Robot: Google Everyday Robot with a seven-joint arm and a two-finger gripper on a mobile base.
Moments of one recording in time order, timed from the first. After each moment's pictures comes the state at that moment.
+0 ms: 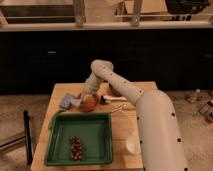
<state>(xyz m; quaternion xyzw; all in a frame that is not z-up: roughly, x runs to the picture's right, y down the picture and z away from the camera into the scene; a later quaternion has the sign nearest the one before) -0.129 0.064 0.886 -0.38 -0.31 -0.06 0.87</state>
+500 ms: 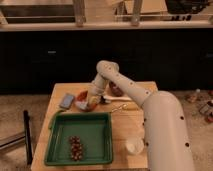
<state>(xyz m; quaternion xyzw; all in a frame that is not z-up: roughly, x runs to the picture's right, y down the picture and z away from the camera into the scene) -0.088 0.075 0.879 -0.39 -0.30 -0.06 0.87</state>
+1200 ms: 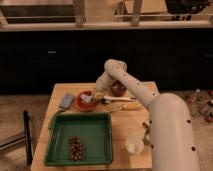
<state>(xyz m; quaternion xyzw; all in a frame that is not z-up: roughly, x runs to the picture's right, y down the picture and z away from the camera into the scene) -0.071 0.035 0.905 -0.33 -0.29 0.01 0.90</state>
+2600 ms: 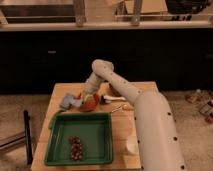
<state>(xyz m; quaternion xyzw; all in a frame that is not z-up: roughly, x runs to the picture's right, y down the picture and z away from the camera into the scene) -0.124 0.063 0.891 -0.37 -0.34 -0.09 0.86</state>
